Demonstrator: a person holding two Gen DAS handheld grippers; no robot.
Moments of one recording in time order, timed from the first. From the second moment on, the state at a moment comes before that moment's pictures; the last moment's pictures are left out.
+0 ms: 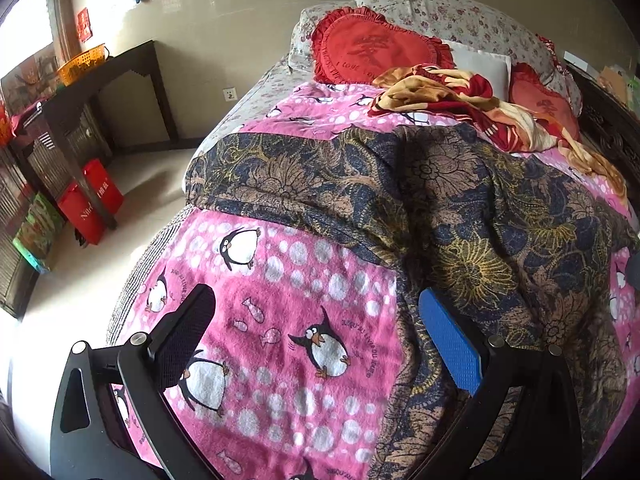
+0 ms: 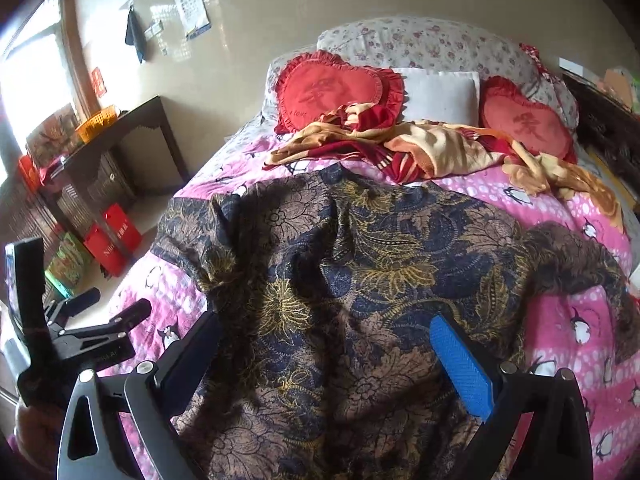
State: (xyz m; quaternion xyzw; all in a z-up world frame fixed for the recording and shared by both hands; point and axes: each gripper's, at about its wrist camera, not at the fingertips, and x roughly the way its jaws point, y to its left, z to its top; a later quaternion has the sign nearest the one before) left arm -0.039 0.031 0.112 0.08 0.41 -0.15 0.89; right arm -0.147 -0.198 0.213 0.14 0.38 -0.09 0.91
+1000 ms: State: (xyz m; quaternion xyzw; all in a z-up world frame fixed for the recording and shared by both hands) left arm 0.011 0.078 0.078 0.06 0.44 -0.09 0.89; right arm -0.110 -0.174 0.179 0.10 0.41 -0.09 0.90
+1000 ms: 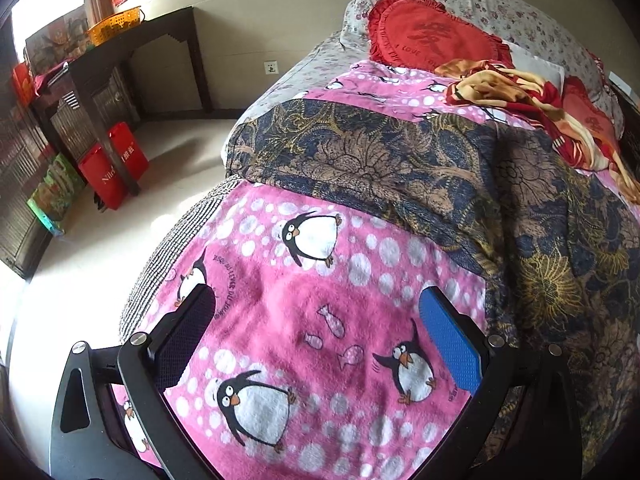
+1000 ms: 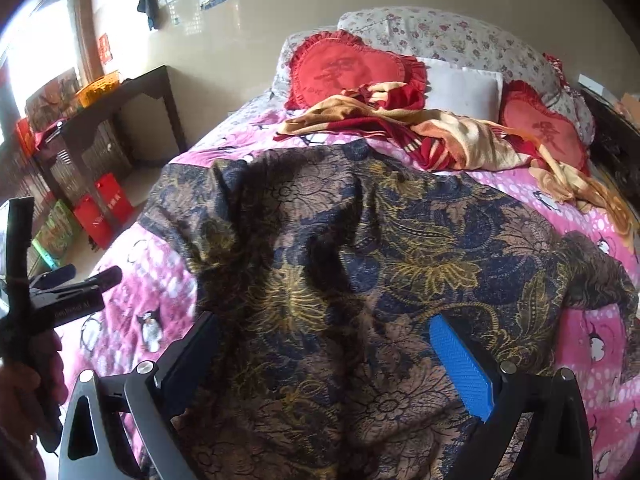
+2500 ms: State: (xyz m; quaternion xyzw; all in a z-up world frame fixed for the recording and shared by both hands) left arm 0.205 0.162 0.005 -0.23 0.54 -0.06 0.81; right arm -0.082 -0.191 0.140 0.12 0.45 -0.12 0.88
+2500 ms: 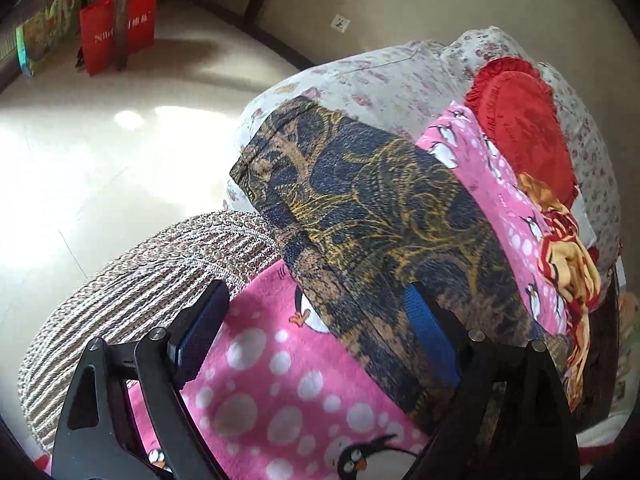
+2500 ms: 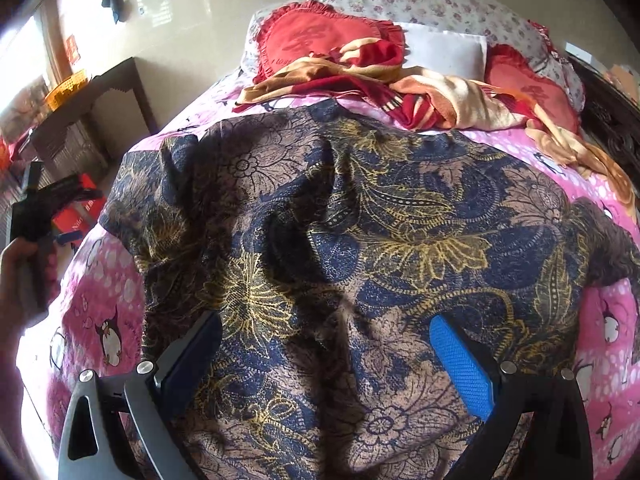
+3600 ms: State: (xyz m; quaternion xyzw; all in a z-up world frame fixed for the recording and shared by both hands) left arm -0.043 -0.219 0.115 0.03 0.44 -0.46 0.77; right arm -0.214 -0.339 0.140 0.24 0.41 -0.28 0.83
